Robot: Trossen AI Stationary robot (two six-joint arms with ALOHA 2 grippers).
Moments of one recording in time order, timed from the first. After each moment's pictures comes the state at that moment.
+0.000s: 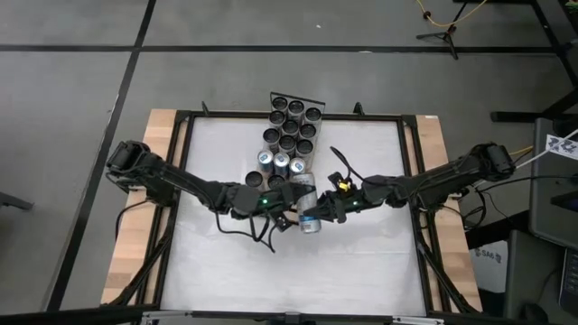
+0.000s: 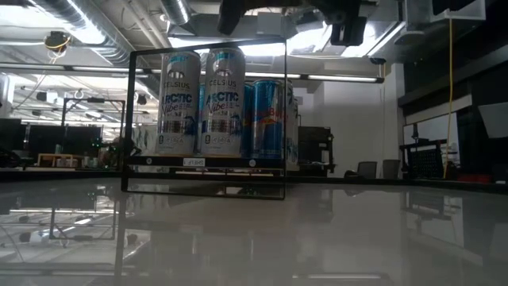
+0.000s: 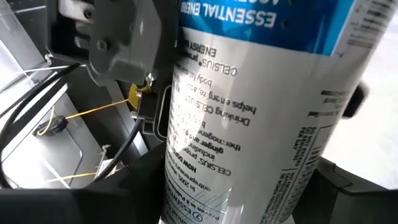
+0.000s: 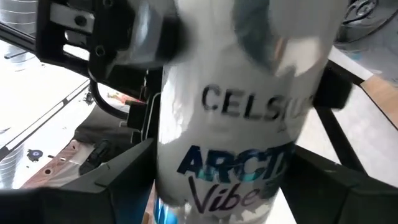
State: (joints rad) left arm -0.28 1.62 1.09 0.47 -0.64 1.69; right arm 0.26 1.34 0.76 0.56 0.00 1.12
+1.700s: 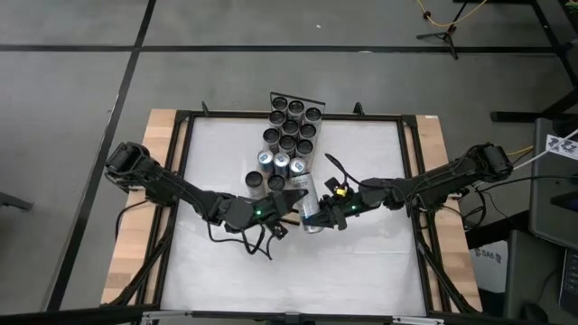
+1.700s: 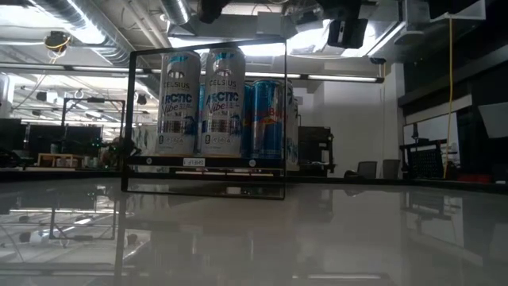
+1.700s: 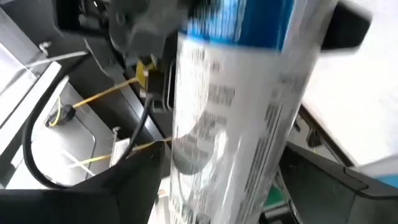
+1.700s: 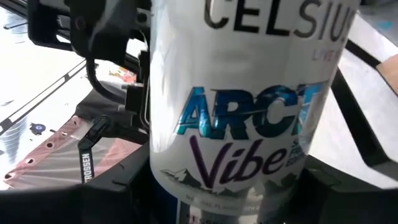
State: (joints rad) left arm -0.38 1.62 1.10 0.46 -0.87 1.80; right arm 0.26 1.37 0.76 0.58 -0.06 1.07
